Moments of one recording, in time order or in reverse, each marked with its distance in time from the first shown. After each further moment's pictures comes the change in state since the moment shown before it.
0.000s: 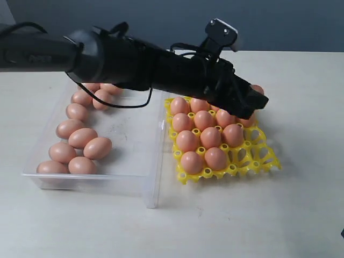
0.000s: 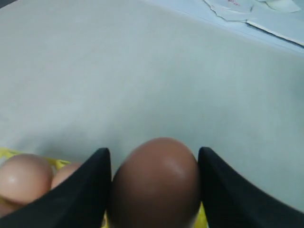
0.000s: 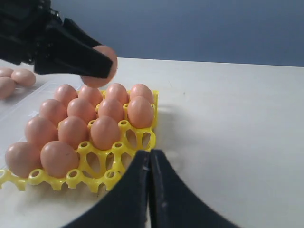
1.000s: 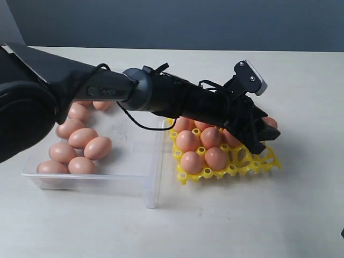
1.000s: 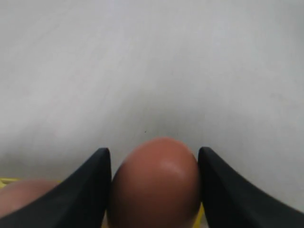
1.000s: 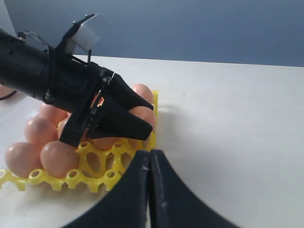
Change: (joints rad) left arm -0.064 0.242 -0.157 -0.048 -0.004 0.212; right arm 0.000 0.000 0.000 0.000 0.000 0.000
